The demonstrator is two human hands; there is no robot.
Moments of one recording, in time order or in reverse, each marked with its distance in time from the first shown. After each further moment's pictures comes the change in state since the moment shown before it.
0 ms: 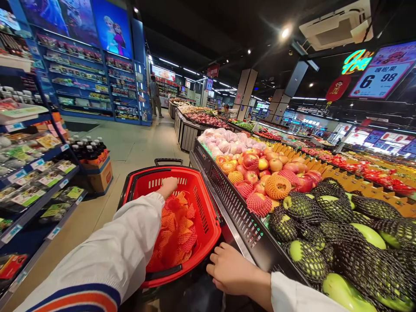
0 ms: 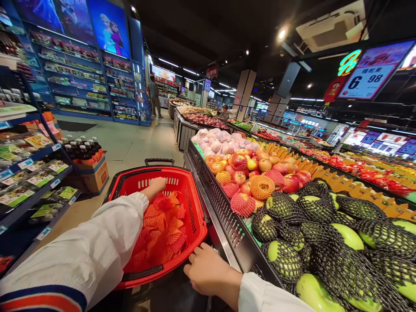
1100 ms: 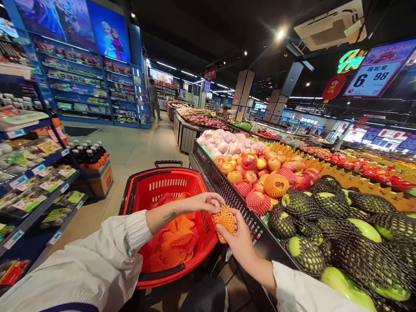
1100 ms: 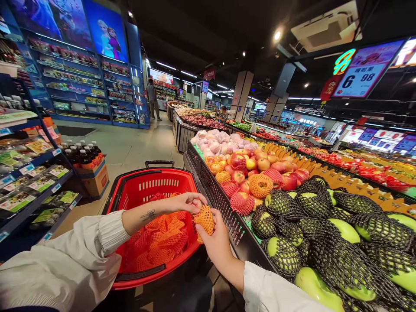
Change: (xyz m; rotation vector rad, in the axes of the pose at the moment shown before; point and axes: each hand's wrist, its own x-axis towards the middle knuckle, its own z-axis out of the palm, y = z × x) left_hand -0.112 0.129 0.019 -0.843 -0.838 0.305; right_hand 0.014 0.015 -0.009 1.347 1.059 0.614
